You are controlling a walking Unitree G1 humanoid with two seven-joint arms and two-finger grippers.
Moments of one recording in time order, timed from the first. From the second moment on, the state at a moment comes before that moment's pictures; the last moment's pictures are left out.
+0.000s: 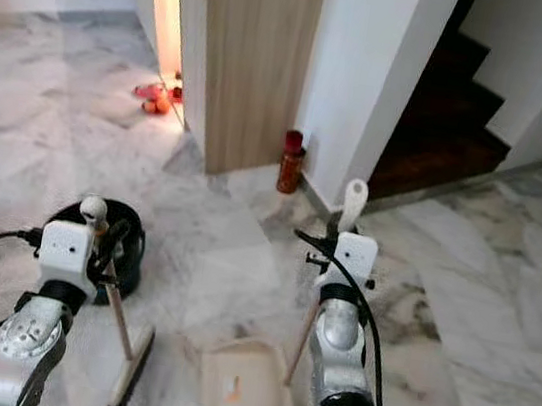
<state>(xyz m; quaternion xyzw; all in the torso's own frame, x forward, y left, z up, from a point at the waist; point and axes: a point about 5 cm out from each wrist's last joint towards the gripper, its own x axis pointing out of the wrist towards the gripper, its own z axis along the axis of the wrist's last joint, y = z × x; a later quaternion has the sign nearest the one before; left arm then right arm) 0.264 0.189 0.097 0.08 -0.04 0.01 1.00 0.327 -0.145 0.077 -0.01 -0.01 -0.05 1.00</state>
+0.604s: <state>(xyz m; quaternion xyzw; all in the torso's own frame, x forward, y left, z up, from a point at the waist) 0.264 0.186 0.095 0.08 -0.03 0.02 1.00 0.325 -0.151 0.073 0.00 -0.01 -0.04 1.00</state>
